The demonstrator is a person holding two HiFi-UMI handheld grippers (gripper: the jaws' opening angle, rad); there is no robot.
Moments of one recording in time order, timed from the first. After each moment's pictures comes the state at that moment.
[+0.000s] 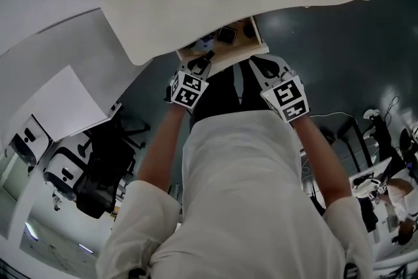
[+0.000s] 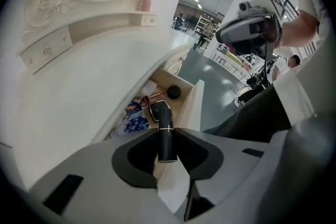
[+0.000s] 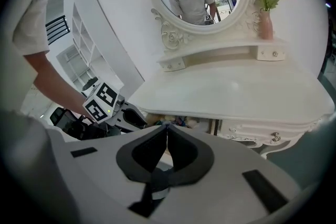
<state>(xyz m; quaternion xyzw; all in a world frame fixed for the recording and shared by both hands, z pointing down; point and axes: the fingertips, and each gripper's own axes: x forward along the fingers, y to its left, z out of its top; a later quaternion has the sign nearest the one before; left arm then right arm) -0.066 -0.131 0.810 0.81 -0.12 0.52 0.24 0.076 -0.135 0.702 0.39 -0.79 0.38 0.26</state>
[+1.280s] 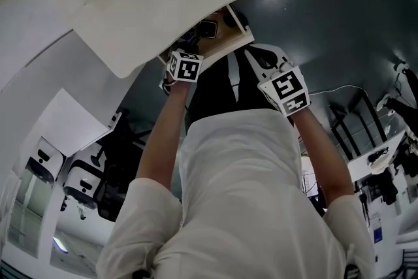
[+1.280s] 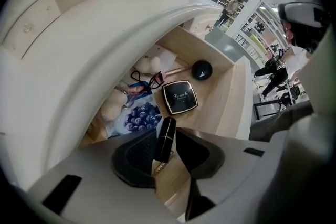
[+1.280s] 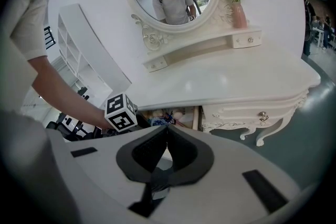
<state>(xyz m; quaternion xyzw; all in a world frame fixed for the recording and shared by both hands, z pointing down) -0.060 -0.147 0.895 0.70 -0.17 0.64 0.26 0.116 -0.120 0.726 0.44 -0.76 0.42 0.24</state>
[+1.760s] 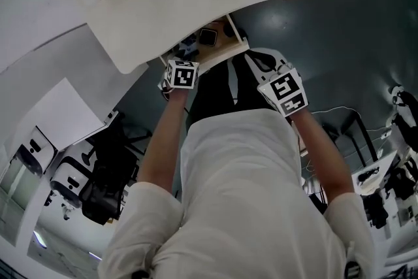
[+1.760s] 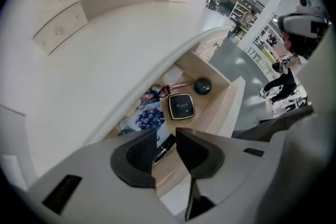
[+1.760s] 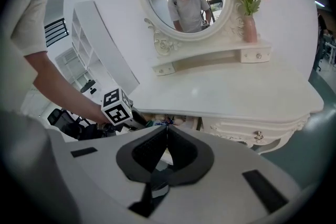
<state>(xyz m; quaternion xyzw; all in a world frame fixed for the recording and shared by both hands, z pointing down) -0.058 -0.158 0.859 0.70 -0.25 0.60 0.28 0.135 -0.130 0.700 0.42 -0.79 0.38 0.24</state>
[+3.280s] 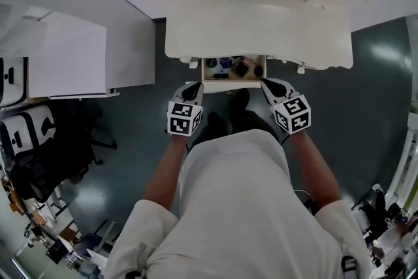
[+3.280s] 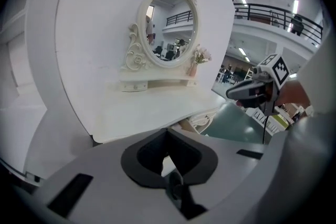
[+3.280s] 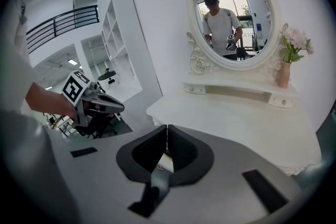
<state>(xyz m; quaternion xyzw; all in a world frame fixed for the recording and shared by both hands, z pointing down) -0.132 -0.114 0.635 0.80 -0.46 0.28 0.27 0.067 -0.127 0.609 0.36 -0.86 0.26 0.26</state>
